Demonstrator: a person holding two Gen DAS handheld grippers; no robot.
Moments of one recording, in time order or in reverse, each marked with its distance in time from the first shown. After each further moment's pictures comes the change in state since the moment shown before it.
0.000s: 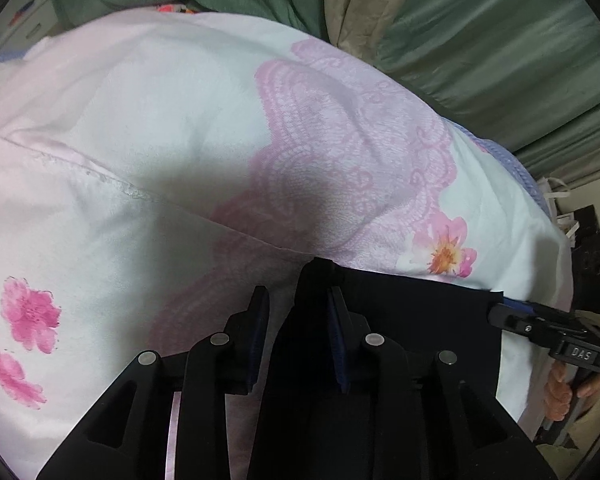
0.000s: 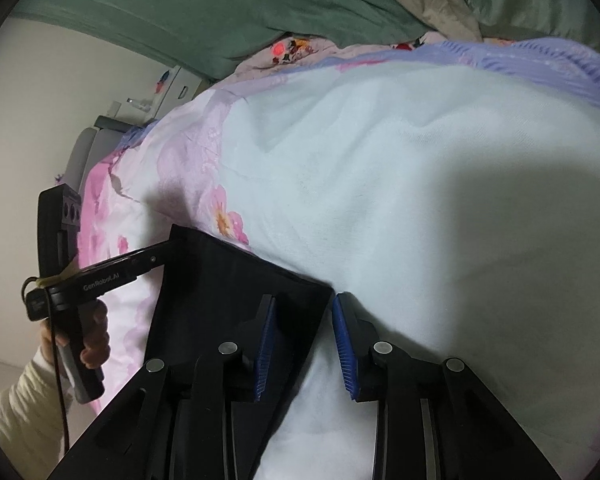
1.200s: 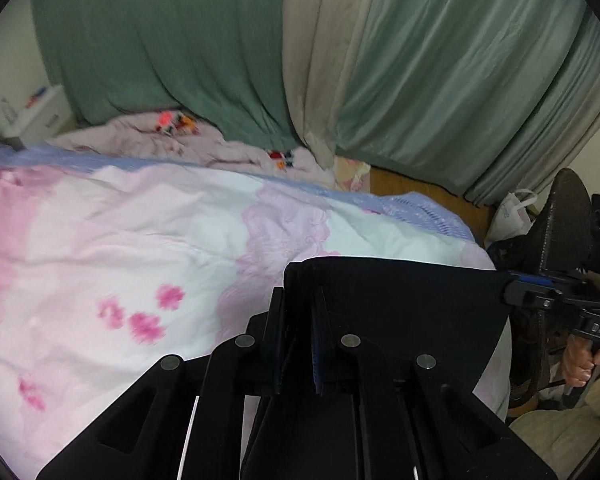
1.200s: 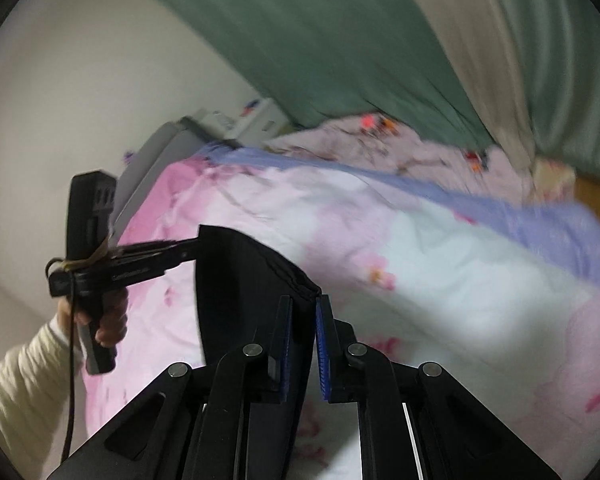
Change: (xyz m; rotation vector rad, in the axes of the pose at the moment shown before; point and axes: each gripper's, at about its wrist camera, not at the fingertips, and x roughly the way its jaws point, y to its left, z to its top) left arm -0.237 -0.059 -0.073 0.146 -0.313 0.050; right arm -0.162 0.148 -0.031 -0.348 -0.210 0.082
